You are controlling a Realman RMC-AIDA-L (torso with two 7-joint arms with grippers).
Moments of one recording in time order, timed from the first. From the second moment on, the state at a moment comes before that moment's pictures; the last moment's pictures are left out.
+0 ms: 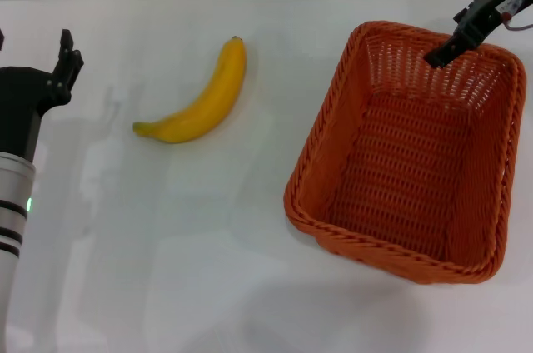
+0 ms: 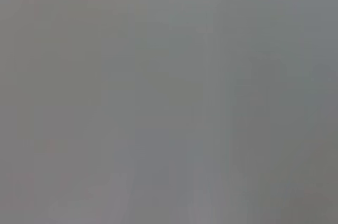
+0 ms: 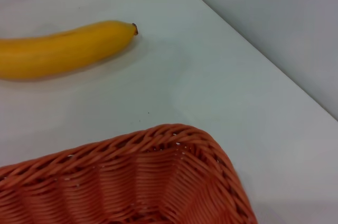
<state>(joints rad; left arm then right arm) -0.40 -2.09 2.66 0.29 -1.38 1.28 0.19 0.99 1.90 -1.13 -0.82 -2.58 -1.31 2.23</state>
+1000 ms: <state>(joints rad) -0.40 -2.09 2.66 0.28 -1.36 1.26 0.19 0.95 1.94 -1.18 -0.82 -2.62 -1.23 2.23</state>
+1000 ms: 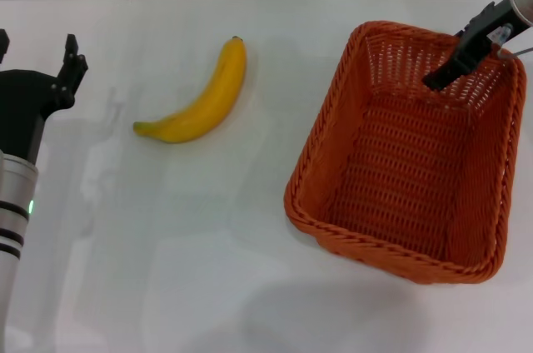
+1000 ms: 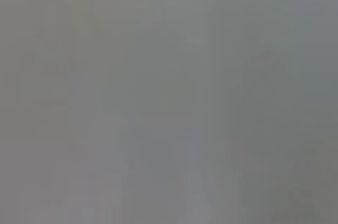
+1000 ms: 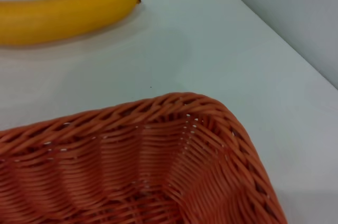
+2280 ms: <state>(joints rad) -0.41 -2.09 2.66 0.28 -1.36 1.25 0.19 0.90 1.95 -1.17 -0.86 -2.64 -1.22 2.25</state>
